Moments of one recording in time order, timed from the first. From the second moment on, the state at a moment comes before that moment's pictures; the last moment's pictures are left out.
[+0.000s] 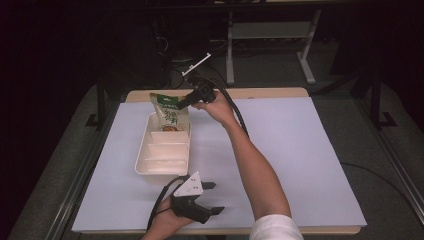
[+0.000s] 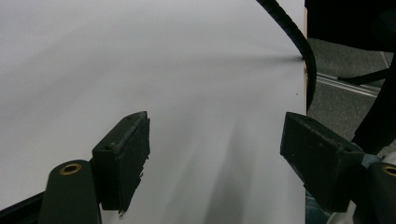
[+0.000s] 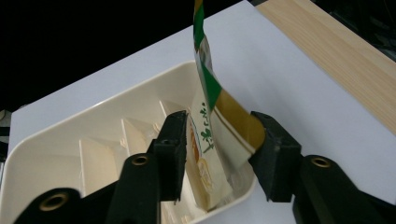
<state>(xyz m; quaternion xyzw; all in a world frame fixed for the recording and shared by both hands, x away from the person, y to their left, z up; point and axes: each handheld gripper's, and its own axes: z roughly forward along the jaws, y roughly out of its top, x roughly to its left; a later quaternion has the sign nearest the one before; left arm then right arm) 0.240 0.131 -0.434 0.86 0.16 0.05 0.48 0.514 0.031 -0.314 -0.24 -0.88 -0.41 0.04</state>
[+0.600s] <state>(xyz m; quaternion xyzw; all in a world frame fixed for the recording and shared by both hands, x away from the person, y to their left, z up) 0.240 0.130 -0.435 0.86 0.16 0.04 0.48 0.503 -0.023 -0.316 -0.28 -0.86 -0.42 0.05</state>
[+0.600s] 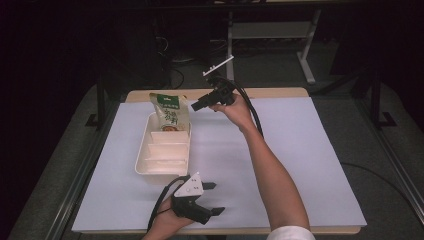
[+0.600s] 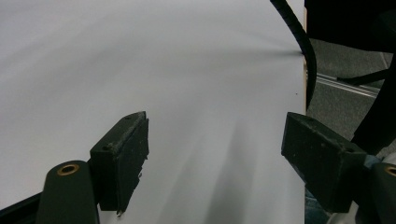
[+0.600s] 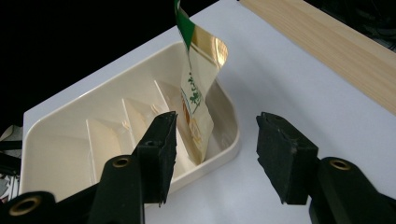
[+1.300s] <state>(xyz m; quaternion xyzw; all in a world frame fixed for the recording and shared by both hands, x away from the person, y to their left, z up) 0.240 0.129 -0.437 0.86 0.16 0.04 0.47 0.480 -0.057 -0.327 -0.28 -0.86 -0.42 0.06</state>
